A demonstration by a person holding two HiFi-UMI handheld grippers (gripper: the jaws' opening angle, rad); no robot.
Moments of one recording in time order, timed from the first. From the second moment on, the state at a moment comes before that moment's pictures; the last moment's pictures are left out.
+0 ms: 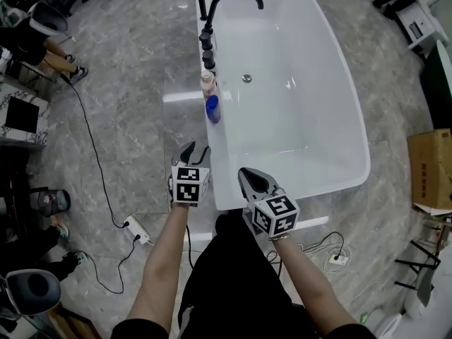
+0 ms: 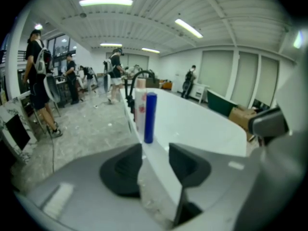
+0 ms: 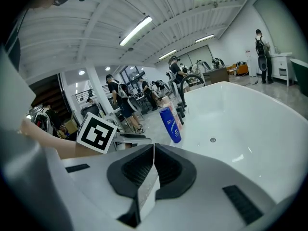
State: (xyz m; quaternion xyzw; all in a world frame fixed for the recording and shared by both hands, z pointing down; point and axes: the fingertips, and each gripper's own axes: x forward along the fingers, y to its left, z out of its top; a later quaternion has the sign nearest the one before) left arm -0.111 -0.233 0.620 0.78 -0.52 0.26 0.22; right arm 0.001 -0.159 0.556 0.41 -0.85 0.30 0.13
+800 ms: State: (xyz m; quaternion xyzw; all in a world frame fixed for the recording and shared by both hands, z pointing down) left arm -0.134 -0.134 0.572 0.78 -0.54 0.22 0.21; right arm 0.003 -0.095 0.529 0.43 -0.86 0.26 0.12
